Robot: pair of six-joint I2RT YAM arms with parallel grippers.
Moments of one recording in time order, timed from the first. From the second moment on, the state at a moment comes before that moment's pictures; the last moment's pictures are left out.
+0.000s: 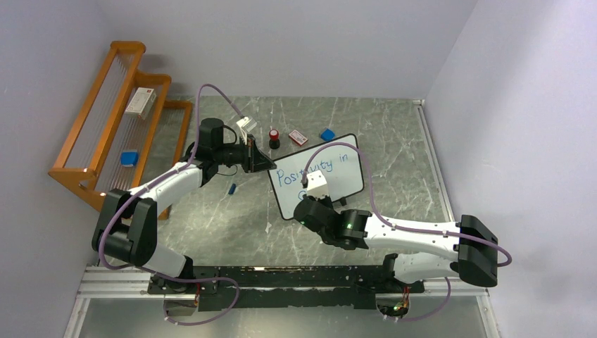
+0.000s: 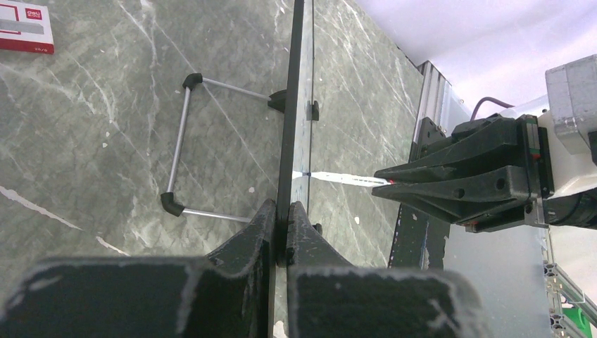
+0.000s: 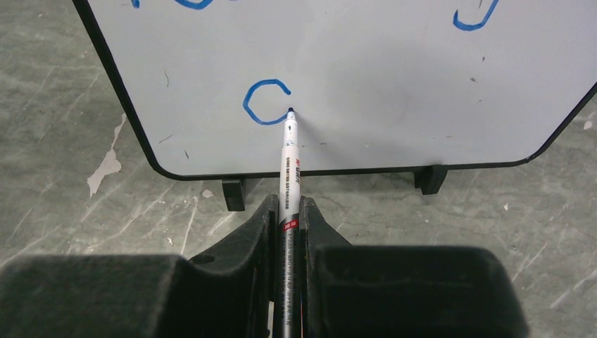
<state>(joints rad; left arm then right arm) -0.34 1.48 0.87 0.17 0.94 -0.25 1.22 1.20 0.73 -0.39 0.75 0.51</state>
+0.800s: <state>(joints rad) -0.34 1.48 0.87 0.17 0.94 -0.25 1.21 1.19 0.73 -0.35 0.76 0.49</state>
